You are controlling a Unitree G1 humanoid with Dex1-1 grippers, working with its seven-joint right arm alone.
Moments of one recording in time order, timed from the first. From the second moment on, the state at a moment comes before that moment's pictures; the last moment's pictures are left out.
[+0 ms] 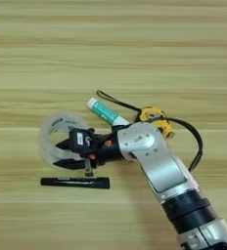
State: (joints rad) arm -0.22 -0.54 0.29 -0.03 0.00 0.06 1.23
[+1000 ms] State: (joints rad) arm -0.22 -0.53 0.30 -0.01 0.01 0.03 1.22
